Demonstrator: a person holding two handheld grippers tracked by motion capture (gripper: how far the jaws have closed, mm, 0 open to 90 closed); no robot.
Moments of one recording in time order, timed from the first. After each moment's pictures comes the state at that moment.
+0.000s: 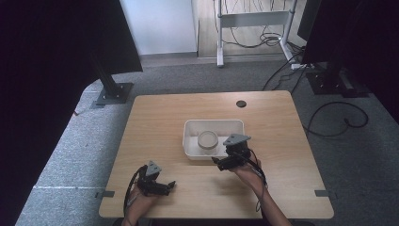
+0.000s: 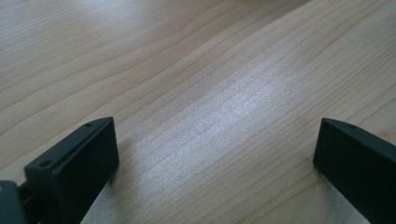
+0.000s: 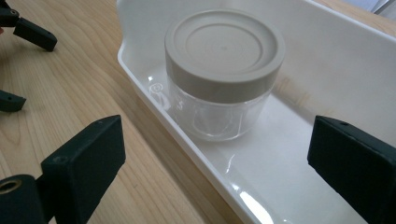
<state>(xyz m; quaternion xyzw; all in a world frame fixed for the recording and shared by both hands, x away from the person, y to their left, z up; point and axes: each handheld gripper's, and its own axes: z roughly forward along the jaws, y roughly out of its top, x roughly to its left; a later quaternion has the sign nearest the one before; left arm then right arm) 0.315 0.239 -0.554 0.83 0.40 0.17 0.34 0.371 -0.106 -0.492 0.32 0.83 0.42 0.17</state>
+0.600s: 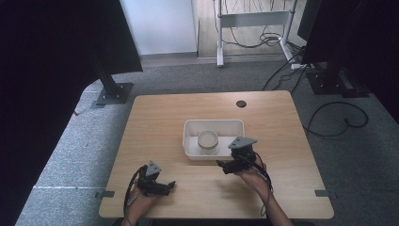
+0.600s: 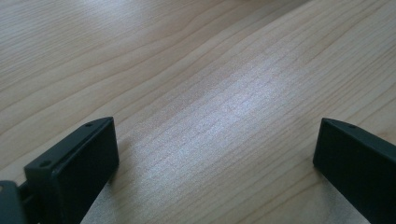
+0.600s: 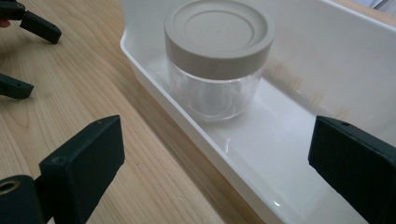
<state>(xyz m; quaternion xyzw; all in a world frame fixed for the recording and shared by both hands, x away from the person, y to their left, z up) 0.315 0.239 -0.554 0.83 0.40 0.17 0.34 0.359 -0.122 -0.492 0.33 0.83 0.42 0.17</state>
